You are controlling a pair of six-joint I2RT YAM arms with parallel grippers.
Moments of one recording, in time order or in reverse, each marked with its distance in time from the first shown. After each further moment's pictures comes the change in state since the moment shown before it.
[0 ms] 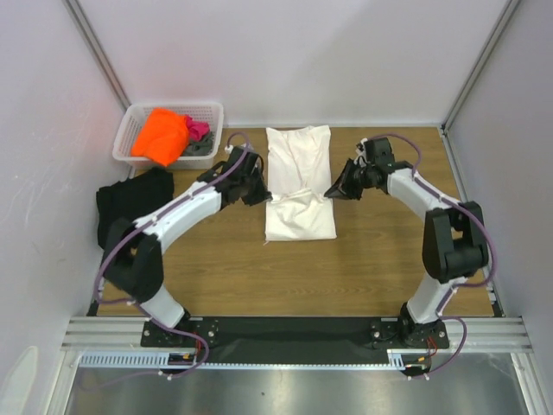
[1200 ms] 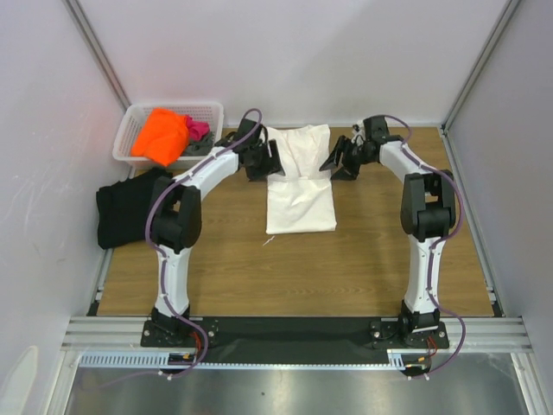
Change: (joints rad) left arm 0.142 0.535 0.491 -0.076 0.180 0.212; right arm -0.094 0.480 0.498 -0.114 -0.127 -0.119
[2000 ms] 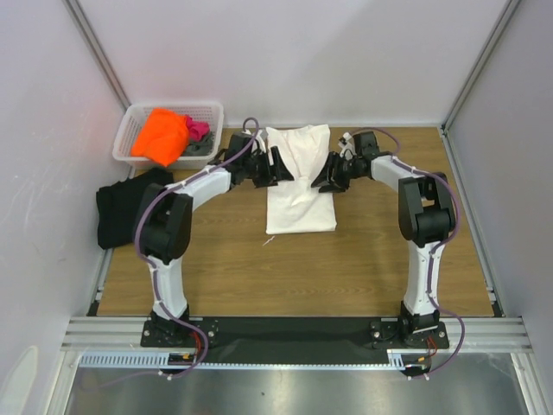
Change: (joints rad) left arm 0.007 -0.172 -0.307 0.402 0.255 0.003; right arm 0.065 -0.082 -0.201 0.180 -0.070 -0.057
